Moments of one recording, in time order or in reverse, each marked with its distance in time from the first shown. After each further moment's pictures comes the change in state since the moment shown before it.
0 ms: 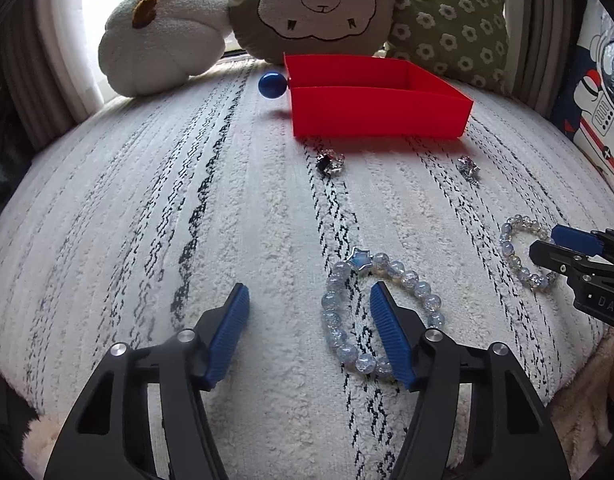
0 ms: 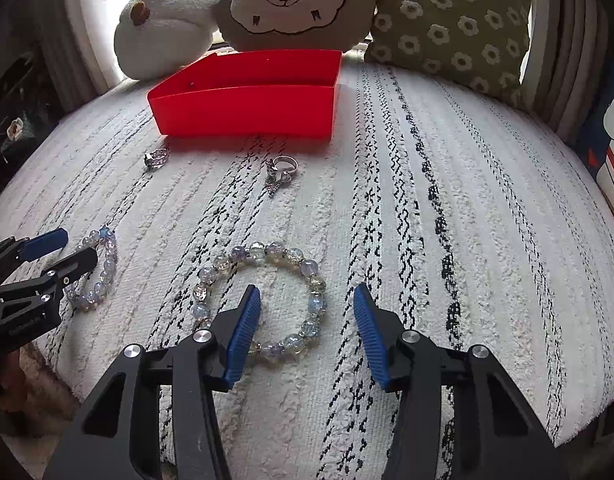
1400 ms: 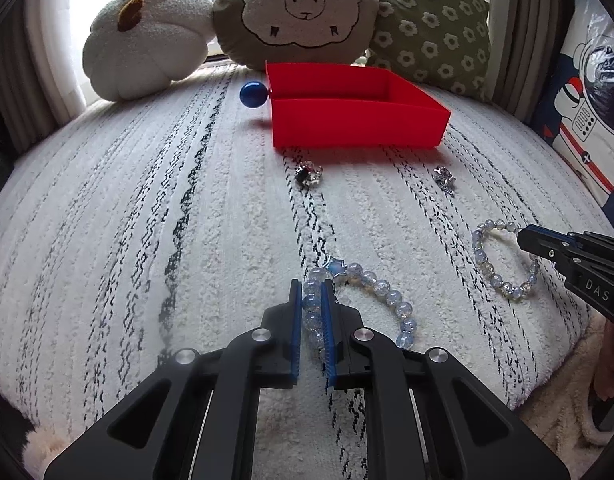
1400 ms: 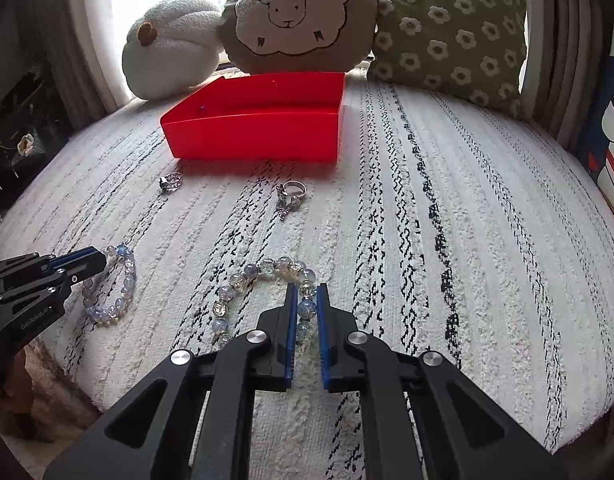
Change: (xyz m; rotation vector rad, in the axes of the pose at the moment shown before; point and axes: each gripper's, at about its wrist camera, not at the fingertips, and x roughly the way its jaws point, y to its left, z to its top) left arm -0.008 0.002 0.008 -0.002 -0.016 -0.086; right arm -0.013 -0.001 0.005 0.016 -0.067 0.038
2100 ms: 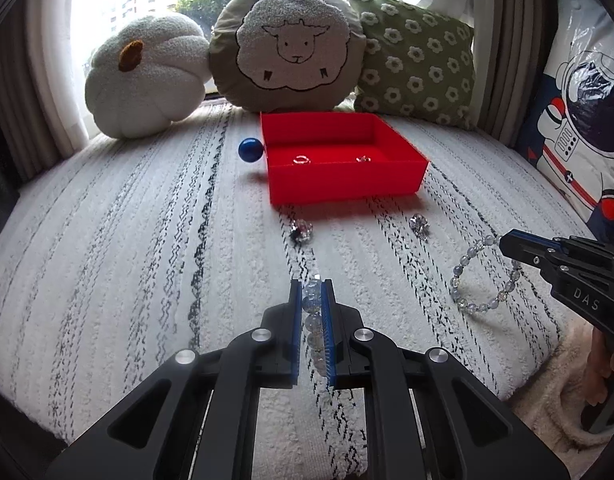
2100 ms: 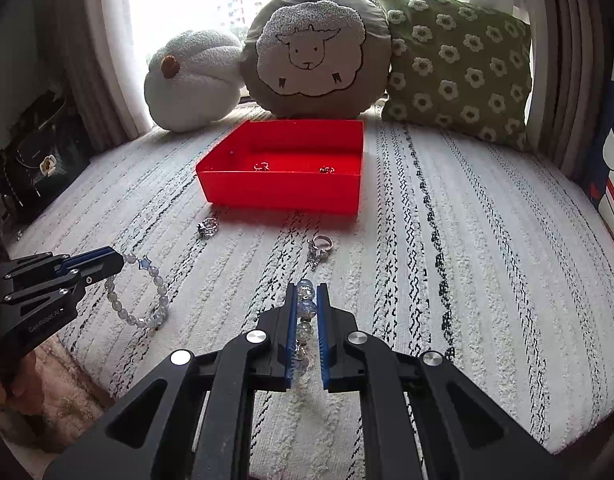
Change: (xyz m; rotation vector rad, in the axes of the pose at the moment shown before) left arm -0.043 -0.002 0.029 0.029 -0.091 -0.015; right arm -0.038 0.015 0.027 -0.017 -0.095 0.049
